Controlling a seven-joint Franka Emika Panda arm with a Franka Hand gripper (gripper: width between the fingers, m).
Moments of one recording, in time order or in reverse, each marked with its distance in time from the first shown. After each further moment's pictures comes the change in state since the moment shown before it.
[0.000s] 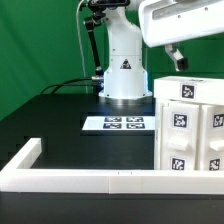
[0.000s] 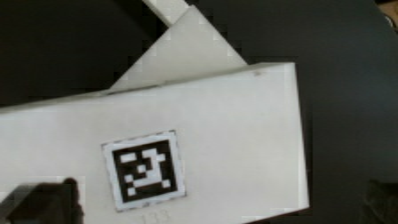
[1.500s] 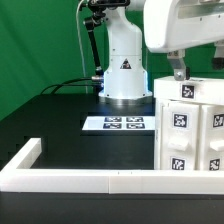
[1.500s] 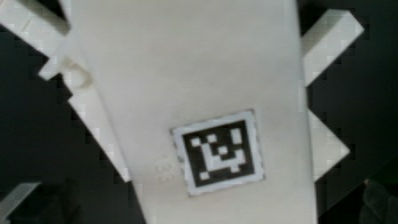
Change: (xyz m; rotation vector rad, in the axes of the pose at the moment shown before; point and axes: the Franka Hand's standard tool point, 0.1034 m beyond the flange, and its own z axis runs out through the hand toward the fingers) arm -0.001 0.013 0.010 -0.158 -0.051 -1.417
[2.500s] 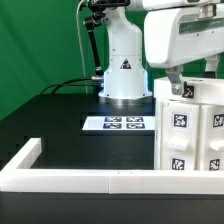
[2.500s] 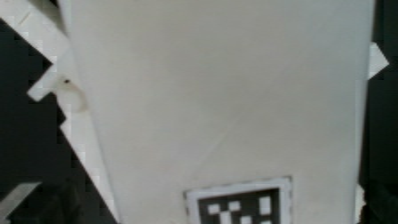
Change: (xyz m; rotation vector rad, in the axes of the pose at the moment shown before) arm -0.009 0.005 0.021 -0.015 -0.006 -0.091
